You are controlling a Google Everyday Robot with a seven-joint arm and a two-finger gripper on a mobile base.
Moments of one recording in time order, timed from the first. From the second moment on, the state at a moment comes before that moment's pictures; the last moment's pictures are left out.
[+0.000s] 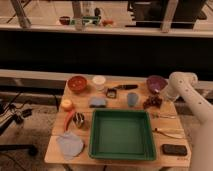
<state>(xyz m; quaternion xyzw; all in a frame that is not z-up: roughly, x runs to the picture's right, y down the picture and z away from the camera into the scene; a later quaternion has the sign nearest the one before) 0.386 0.086 0.926 -0.26 -0.01 0.10 0.96</state>
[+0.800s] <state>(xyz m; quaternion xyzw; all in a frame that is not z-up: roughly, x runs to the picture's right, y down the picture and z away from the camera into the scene) 0.371 0.084 0.913 -0.26 -0.03 0.07 0.96</state>
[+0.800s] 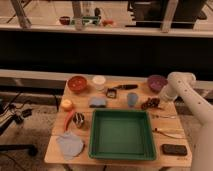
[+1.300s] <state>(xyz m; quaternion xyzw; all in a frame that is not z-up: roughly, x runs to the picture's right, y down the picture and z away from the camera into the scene) 0.381 0.054 0.873 -0.22 -0.02 0.08 0.97</state>
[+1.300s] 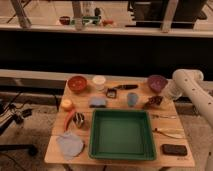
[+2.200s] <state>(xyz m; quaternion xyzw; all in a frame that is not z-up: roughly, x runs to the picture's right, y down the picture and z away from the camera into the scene) 0.363 -0.010 0.788 -0.14 -0.04 0.08 0.99</state>
